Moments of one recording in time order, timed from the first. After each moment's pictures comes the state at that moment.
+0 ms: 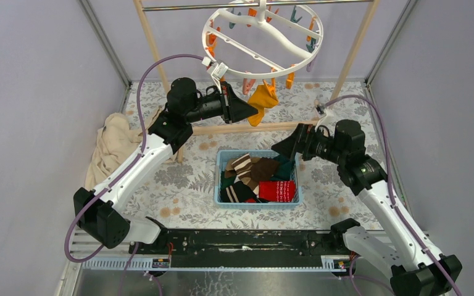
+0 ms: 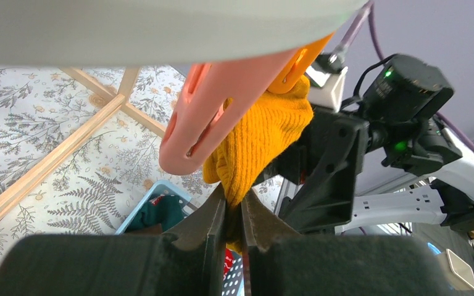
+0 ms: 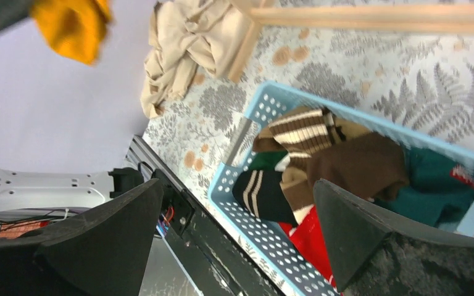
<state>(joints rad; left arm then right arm) -0.51 1.37 1.31 0.04 0.69 -0.56 0.37 0.86 0.83 -0.33 -0.51 0.59</state>
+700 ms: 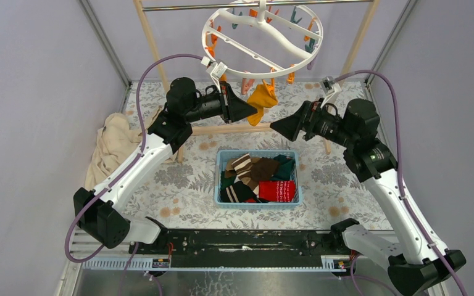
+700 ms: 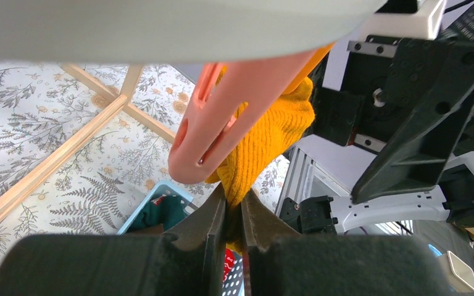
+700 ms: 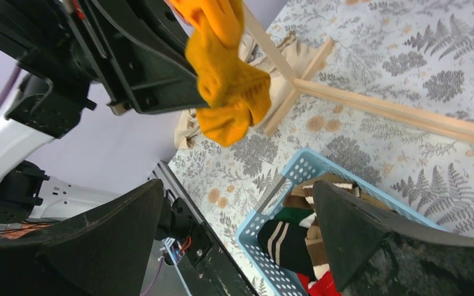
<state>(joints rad) -0.51 1.37 1.31 0.04 0.69 -0.56 0.37 0.97 1.12 -0.30 -0.56 0.57</state>
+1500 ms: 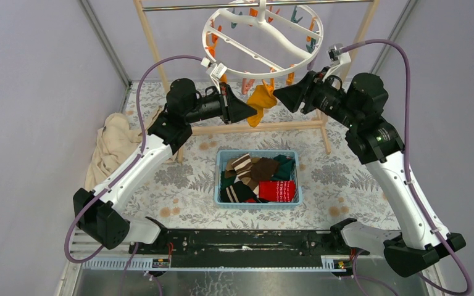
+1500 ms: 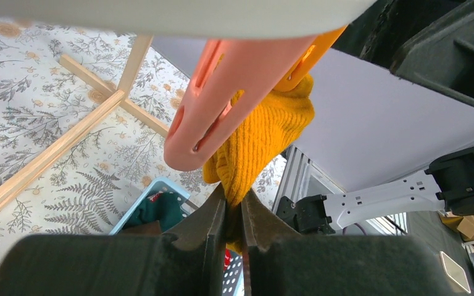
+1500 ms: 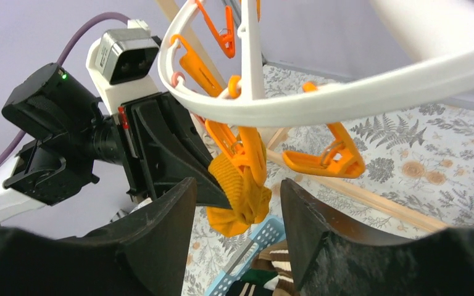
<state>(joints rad) -0.51 1.36 1.30 0.05 0.69 -0.58 0.42 1.14 1.46 -0.35 -0.38 0.45</state>
